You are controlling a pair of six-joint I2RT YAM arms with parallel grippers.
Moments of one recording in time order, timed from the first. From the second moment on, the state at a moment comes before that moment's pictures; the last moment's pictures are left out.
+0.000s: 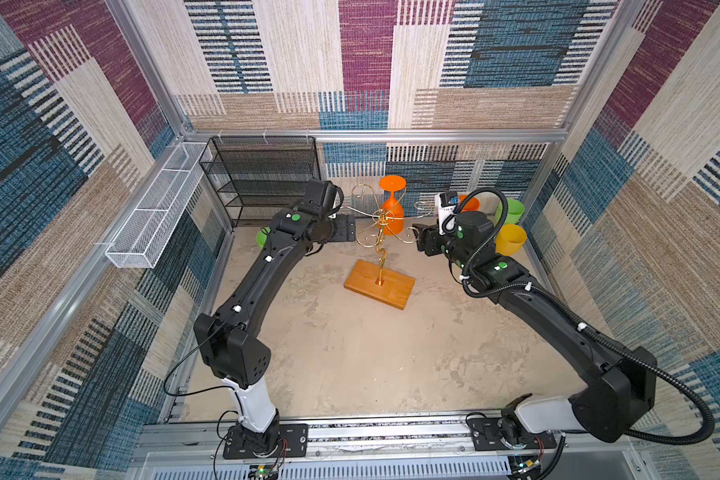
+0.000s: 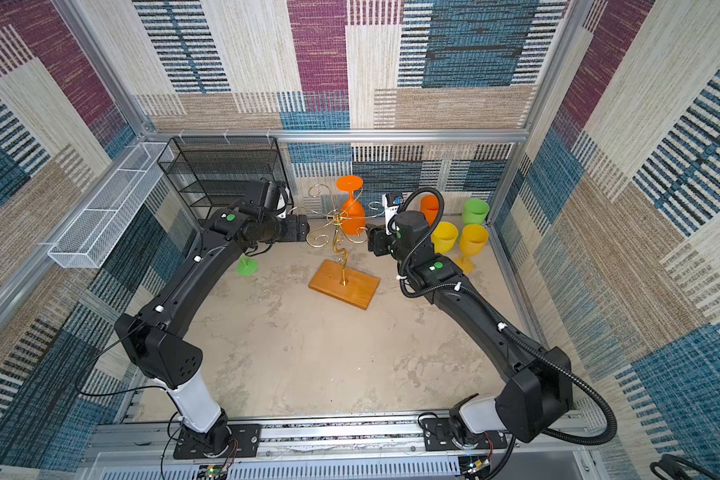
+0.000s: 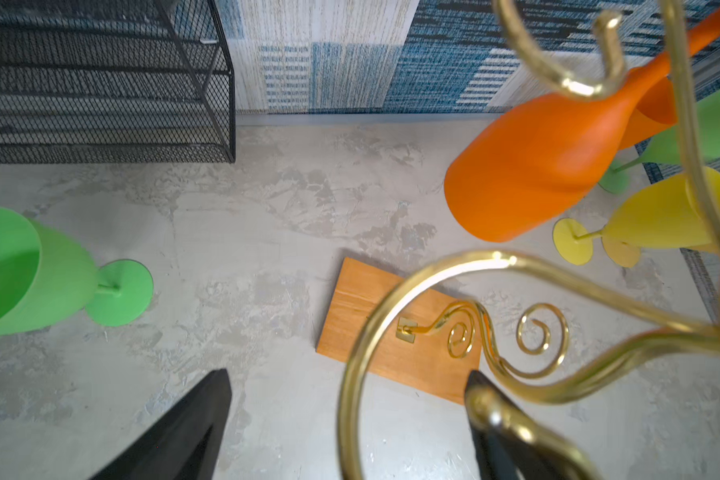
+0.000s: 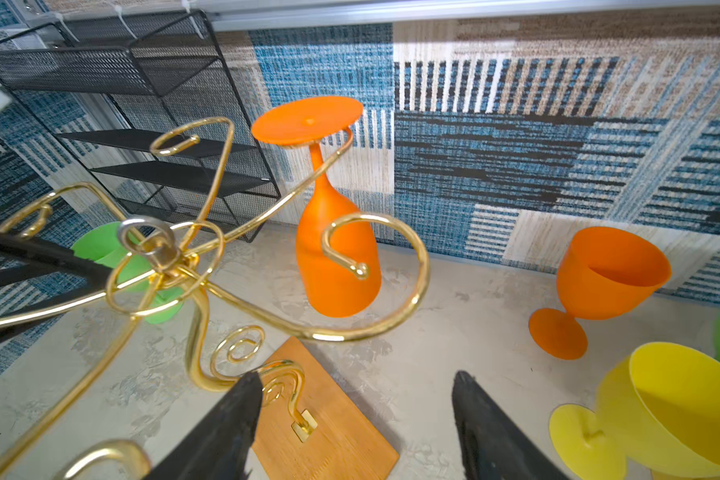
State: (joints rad) left arm -0.41 1.80 1.97 -0.94 -0.09 -0.30; right arm 0.50 1.39 1.29 -0.19 0.13 0.14
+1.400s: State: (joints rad) left arm -0.34 1.84 2.07 -0.97 -0.07 -0.23; right arm 0.56 1.40 1.50 -0.21 0.23 0.23
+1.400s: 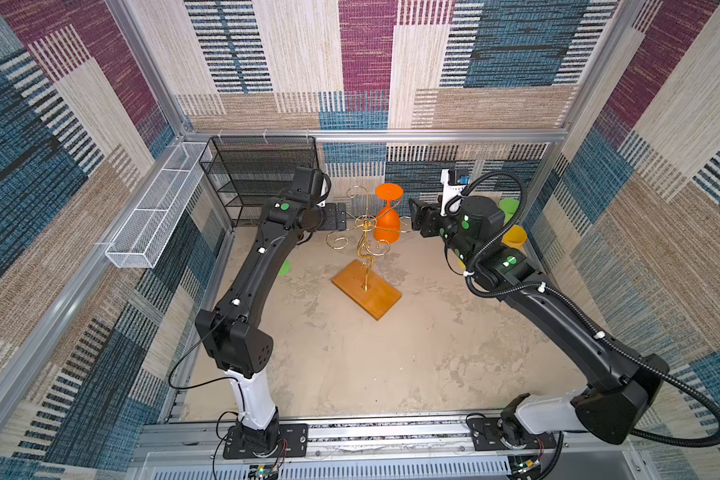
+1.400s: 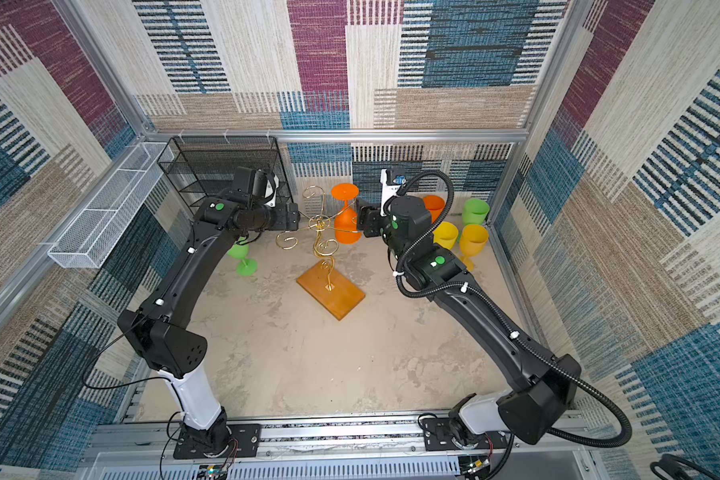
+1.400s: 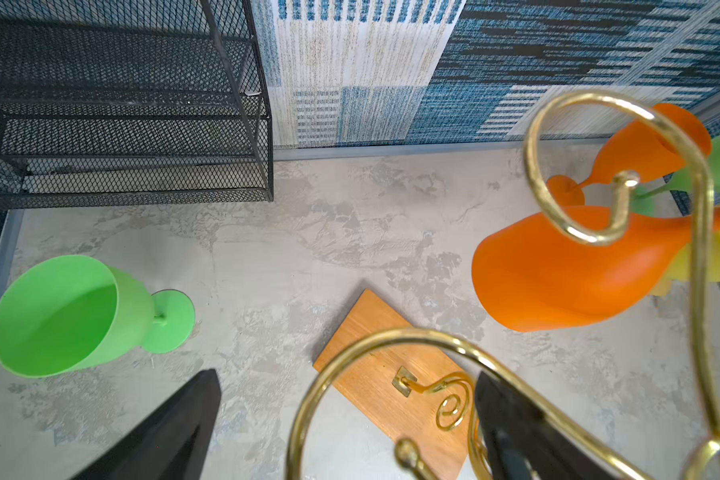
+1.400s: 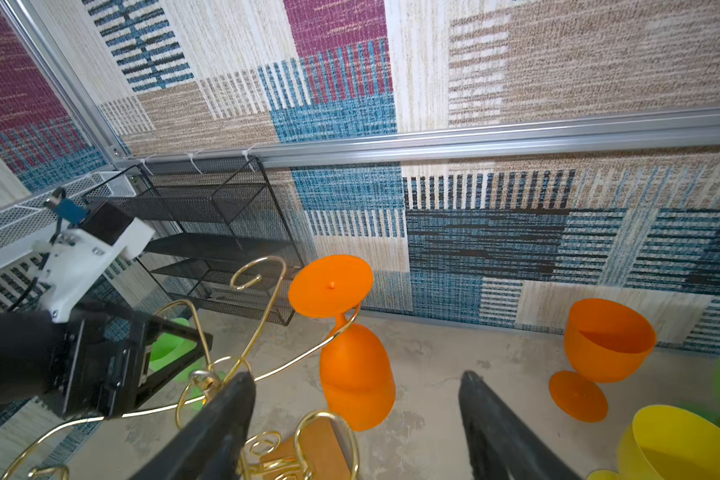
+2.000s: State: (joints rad) left arm -0.32 1.81 2.06 -0.92 0.04 -0.21; right arm 0.38 1.60 1.66 -0.22 -0.19 0.52
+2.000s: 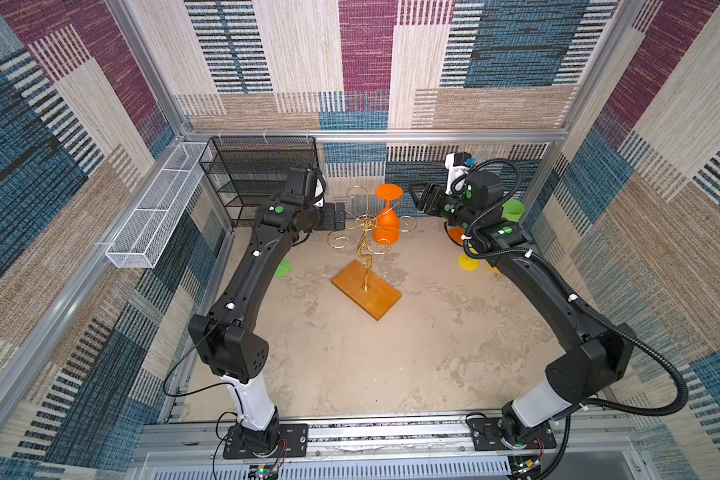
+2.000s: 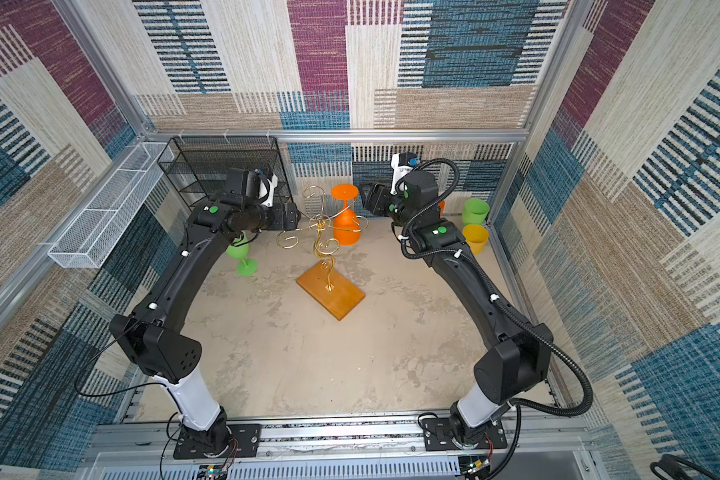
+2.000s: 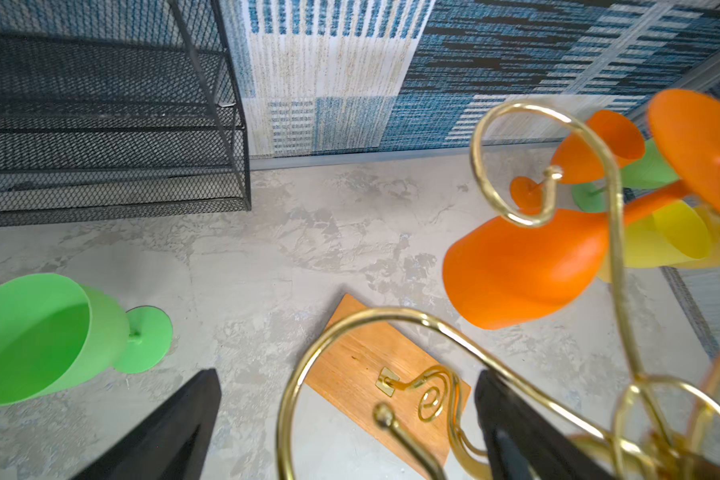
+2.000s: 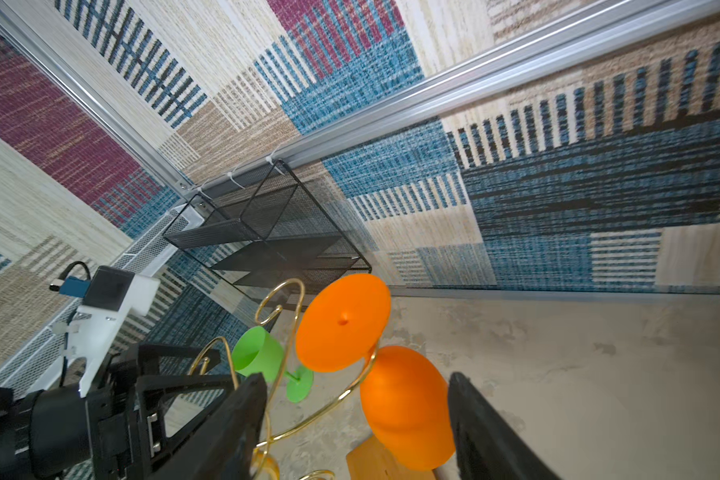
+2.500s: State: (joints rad) left arm -0.31 1.91 2.30 -1.05 0.14 -0.26; right arm 0.35 1.67 1.70 -0.18 -0.28 0.66
